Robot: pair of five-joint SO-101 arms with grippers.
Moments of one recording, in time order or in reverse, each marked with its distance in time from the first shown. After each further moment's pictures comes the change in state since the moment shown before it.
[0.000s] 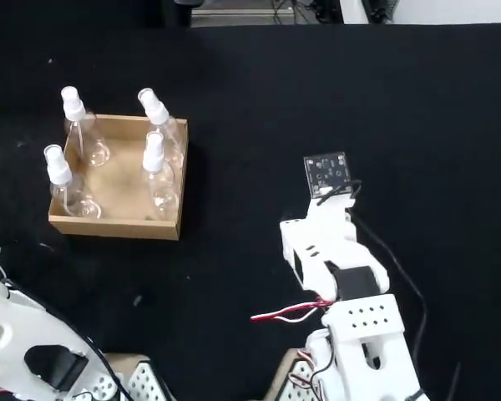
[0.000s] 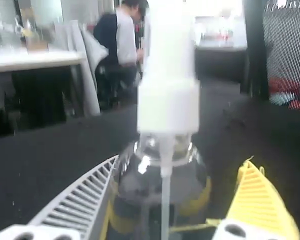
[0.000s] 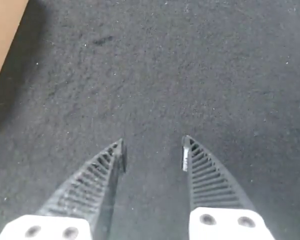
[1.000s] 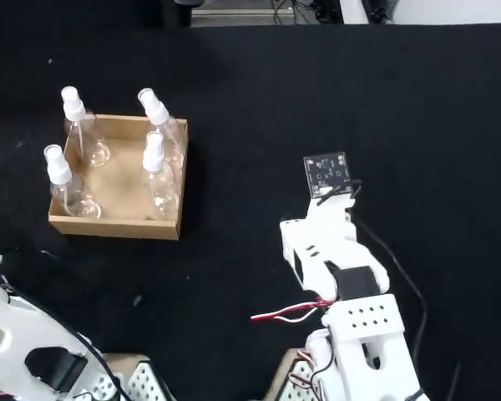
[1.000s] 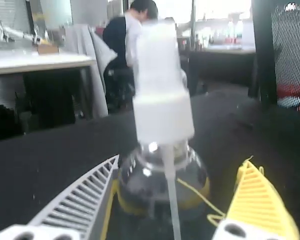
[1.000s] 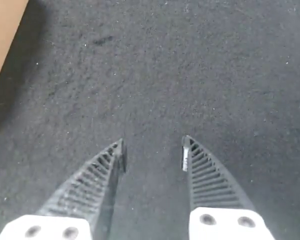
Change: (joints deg) left arm -1.9 -3.4 5.1 -1.7 0.0; right arm 0.0 0.0 0.0 0.0 0.0
